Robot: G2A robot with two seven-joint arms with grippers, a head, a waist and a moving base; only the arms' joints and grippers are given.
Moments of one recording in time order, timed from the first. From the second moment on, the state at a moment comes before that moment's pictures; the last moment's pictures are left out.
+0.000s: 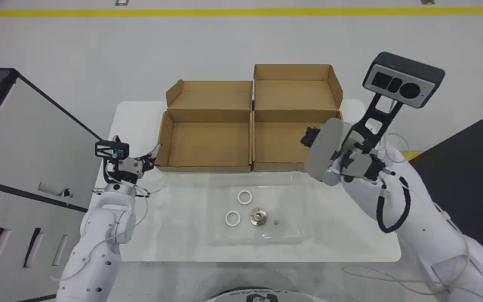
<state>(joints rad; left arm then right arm) 1.73 -1.15 -1.60 -1.80 1.33 0.00 0.00 -0.88 -1.04 0.90 -1.92 0.94 -1.01 0.81</state>
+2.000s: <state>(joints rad) 1.73 -1.15 -1.60 -1.80 1.33 0.00 0.00 -0.99 -1.10 0.99 -1.96 0.79 -0.86 0.83</state>
